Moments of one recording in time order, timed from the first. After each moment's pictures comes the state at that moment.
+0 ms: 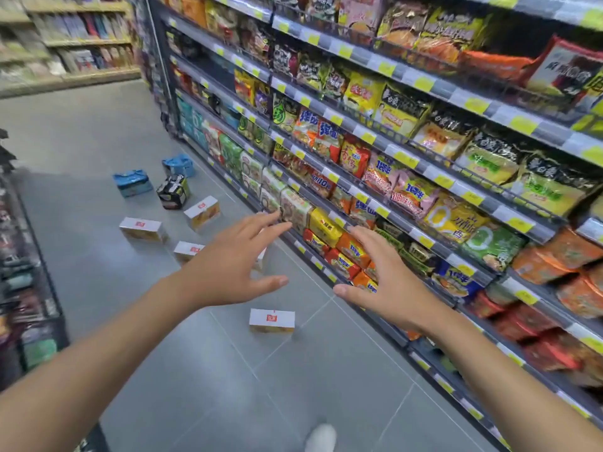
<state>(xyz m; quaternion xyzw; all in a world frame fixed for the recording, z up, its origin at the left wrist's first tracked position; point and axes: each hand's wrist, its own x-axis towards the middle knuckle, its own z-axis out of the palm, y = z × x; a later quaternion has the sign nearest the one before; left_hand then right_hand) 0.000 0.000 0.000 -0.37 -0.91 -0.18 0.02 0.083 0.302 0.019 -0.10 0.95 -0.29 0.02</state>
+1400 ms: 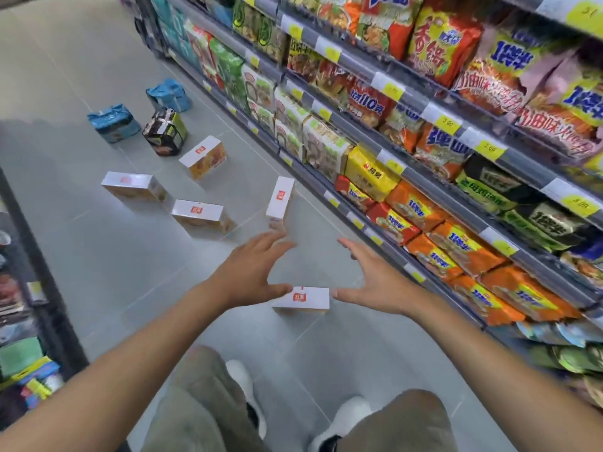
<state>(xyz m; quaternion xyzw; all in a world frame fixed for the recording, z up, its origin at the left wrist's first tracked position) -0.232 0.023 -0.333 -0.30 -0.93 -0.15 -0.16 -0.176 0.309 -0.333 -0.05 0.91 -0.35 0.23</state>
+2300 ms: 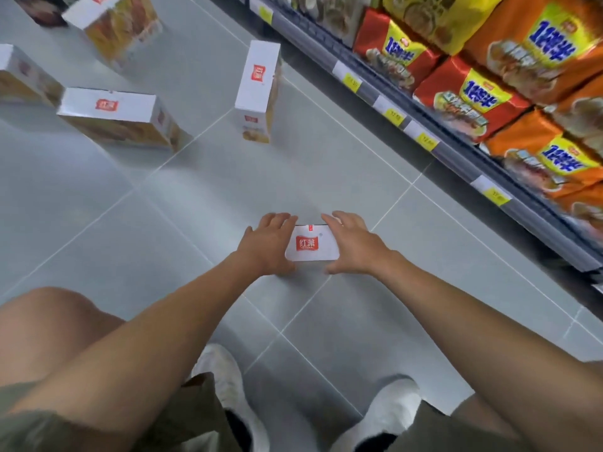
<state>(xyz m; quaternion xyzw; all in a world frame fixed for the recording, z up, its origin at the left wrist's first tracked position) -0.282 0.043 -0.837 -0.25 -0.91 -0.06 -0.32 -0.232 0.260 -0.831 0.00 0.94 -0.16 0.31</state>
